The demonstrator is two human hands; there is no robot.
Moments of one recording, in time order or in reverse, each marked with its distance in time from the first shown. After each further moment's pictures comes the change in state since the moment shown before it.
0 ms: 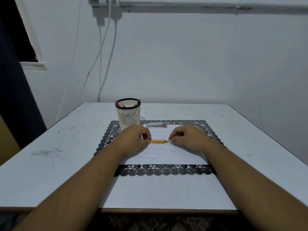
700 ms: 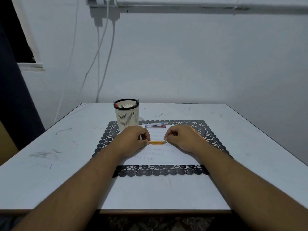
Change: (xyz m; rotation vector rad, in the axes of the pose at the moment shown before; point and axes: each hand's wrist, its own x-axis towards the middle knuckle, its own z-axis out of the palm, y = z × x) left_hand 0.002 -0.001 0.000 -0.041 -0.033 0.001; right_hand 0.012 -0.004 0.016 -0.050 0.072 -0.028
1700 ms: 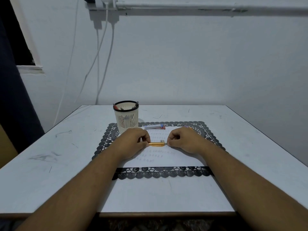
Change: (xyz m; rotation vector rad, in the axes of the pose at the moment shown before) left_hand 0.001 -0.003 0.002 -0.003 -0.020 0.017; right_hand -0.007 0.002 -0.014 -0.003 -0.129 0.025
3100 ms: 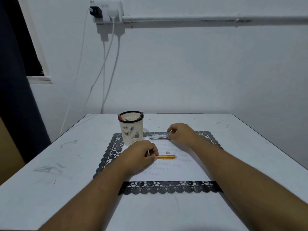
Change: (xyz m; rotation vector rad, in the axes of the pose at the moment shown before) left_hand -0.001 0.005 0.004 -0.032 -0.031 0.031; right_hand 0.083 0.000 0.002 -0.071 0.238 0.068
